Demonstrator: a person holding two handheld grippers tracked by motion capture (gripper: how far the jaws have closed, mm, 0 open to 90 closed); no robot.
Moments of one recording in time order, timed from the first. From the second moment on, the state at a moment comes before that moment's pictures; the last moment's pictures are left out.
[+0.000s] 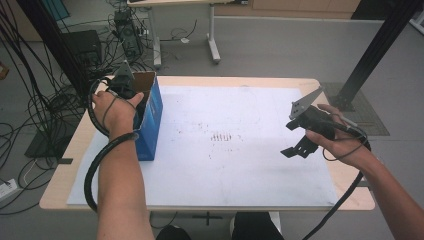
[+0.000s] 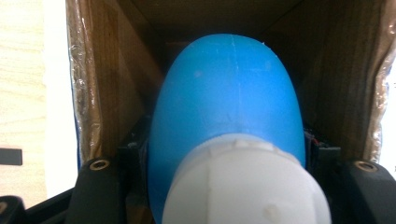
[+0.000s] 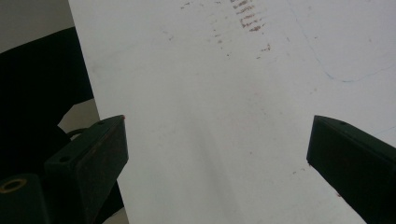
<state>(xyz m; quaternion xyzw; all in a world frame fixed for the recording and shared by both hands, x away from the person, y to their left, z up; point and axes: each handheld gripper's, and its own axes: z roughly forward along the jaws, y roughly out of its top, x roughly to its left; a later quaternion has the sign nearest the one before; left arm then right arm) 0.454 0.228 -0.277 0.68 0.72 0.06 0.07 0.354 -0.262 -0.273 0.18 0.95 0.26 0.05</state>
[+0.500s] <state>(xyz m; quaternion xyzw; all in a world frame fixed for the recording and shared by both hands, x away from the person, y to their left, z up) 0.454 0.228 -0.277 0.68 0.72 0.06 0.07 0.354 -0.264 -0.274 0.18 0.95 0.26 0.05</state>
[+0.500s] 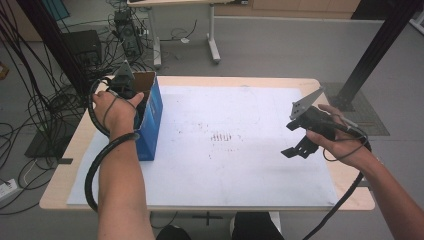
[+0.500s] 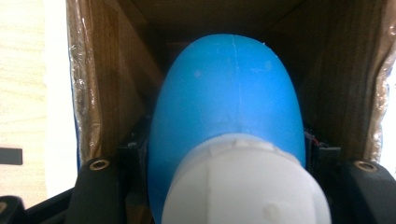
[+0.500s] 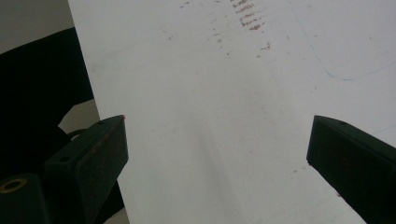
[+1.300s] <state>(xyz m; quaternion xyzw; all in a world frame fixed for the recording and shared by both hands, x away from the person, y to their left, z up) 0.453 0.227 -0.277 0.68 0.72 0.06 0.07 0.355 -0.264 -0.271 0.18 0.95 0.25 0.05</state>
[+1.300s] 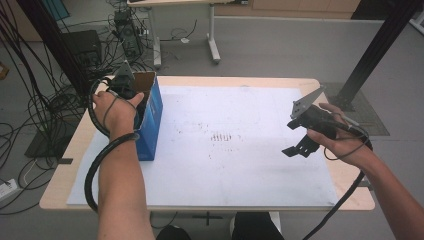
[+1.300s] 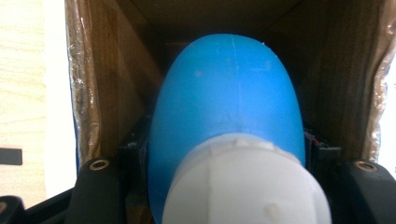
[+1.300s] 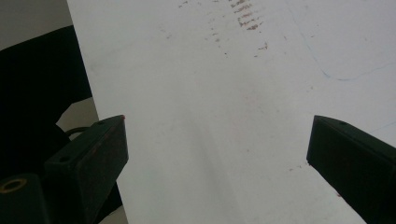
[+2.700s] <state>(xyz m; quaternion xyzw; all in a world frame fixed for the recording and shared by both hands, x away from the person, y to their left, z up) 0.454 0.226 -0.277 0.69 0.72 0.06 0.07 0.355 -0.263 -0.272 0.17 0.95 0.26 0.05</state>
